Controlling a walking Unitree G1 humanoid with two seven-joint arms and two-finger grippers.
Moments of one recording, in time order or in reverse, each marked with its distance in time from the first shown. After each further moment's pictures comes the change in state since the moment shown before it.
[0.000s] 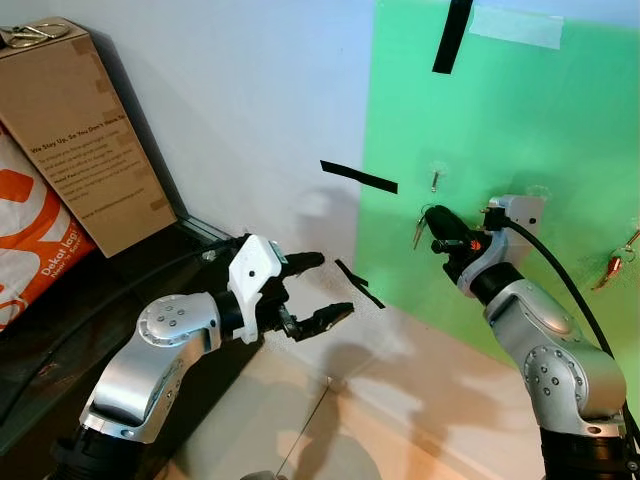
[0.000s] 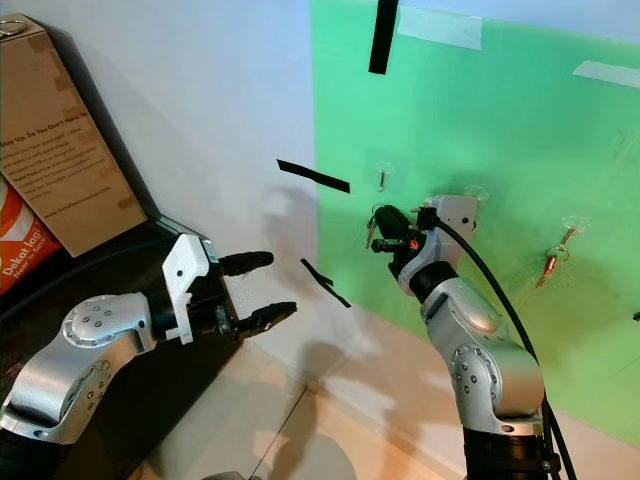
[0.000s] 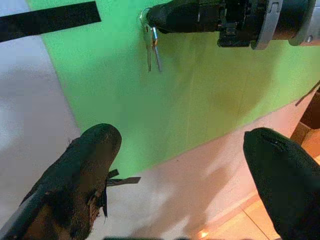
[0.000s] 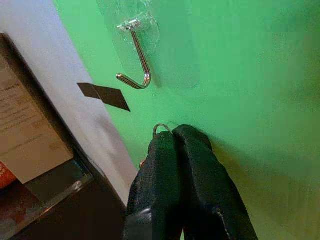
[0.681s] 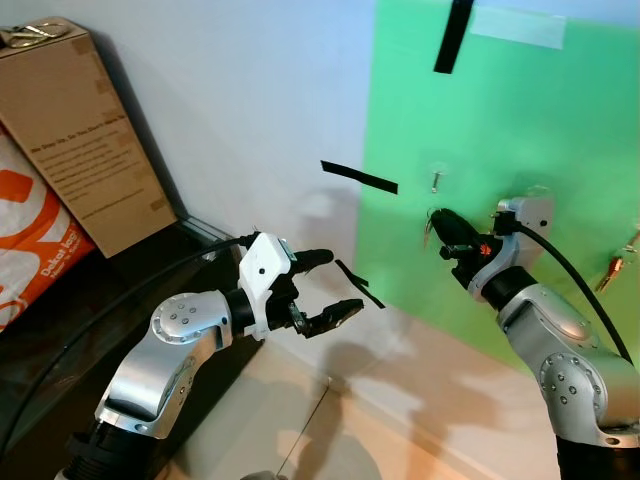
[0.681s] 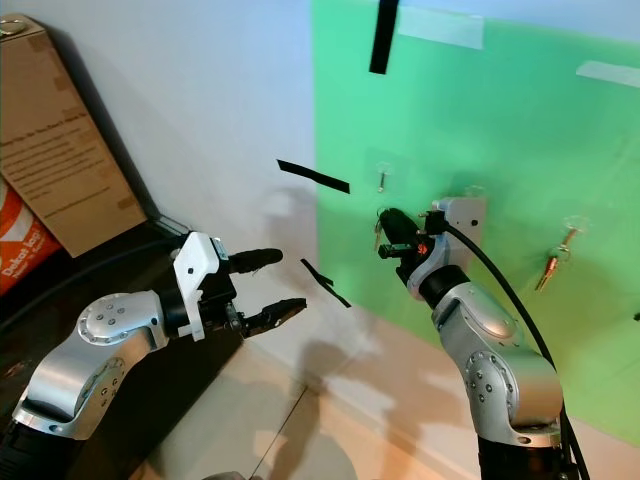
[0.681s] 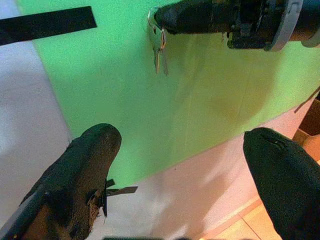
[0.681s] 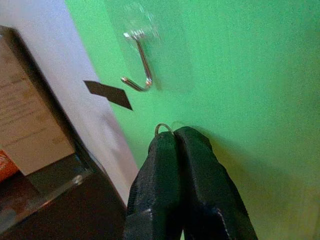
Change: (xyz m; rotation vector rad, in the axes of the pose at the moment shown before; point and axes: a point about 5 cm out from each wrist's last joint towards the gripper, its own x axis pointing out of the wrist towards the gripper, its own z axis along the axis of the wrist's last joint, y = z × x) left arm 0.010 -0.001 -0.001 -0.006 -0.024 0.002; right arm -0.011 -0.001 0.007 -0.041 0.001 0.042
